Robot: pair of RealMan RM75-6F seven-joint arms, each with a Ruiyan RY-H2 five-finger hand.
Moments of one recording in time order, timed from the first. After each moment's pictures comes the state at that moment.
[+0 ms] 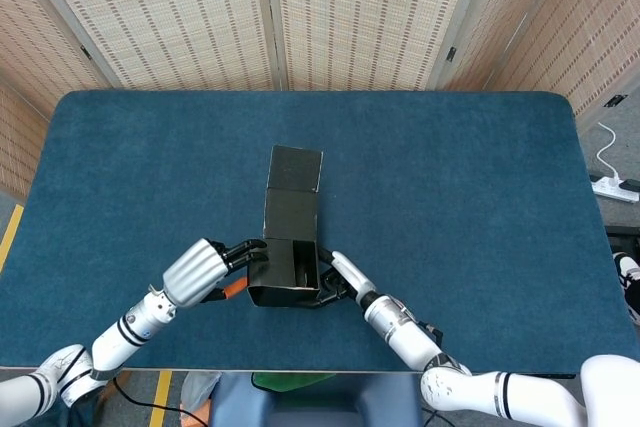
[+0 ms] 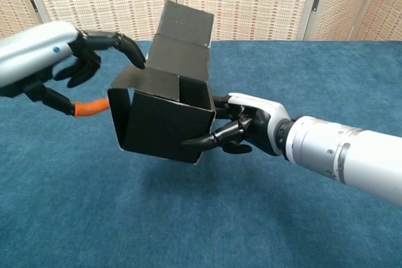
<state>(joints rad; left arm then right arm) -0.63 -1.52 -0.04 -1.21 1.89 1.39 -0.20 0.63 -1.74 0.31 -1.58 -1.04 0.67 0.41</state>
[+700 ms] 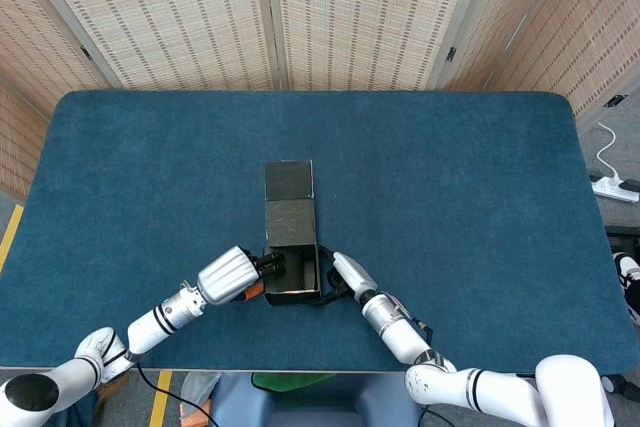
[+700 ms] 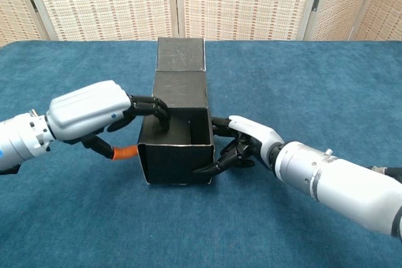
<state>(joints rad) -0.71 -1.82 0.07 -0.68 1.90 1.39 -0.32 0.67 -1.91 0.25 -1.25 -1.15 0.73 0.39</state>
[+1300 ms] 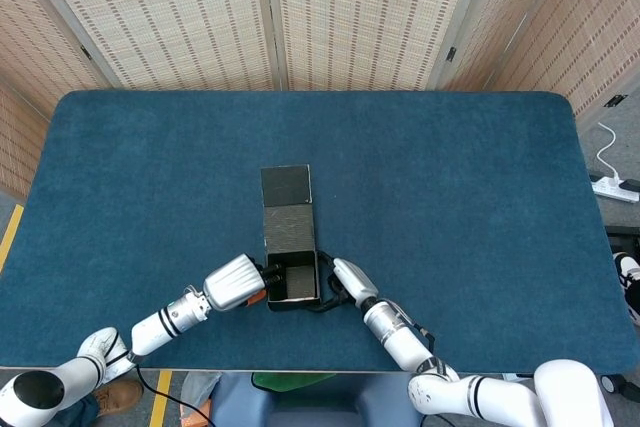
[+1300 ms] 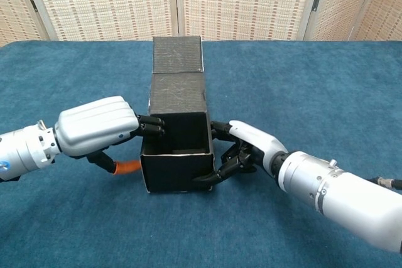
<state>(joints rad) -0.73 -1.82 0.13 -0.69 1.89 1.34 -0.23 0.64 -1.92 0.20 -1.24 -1.24 0.78 0.40</state>
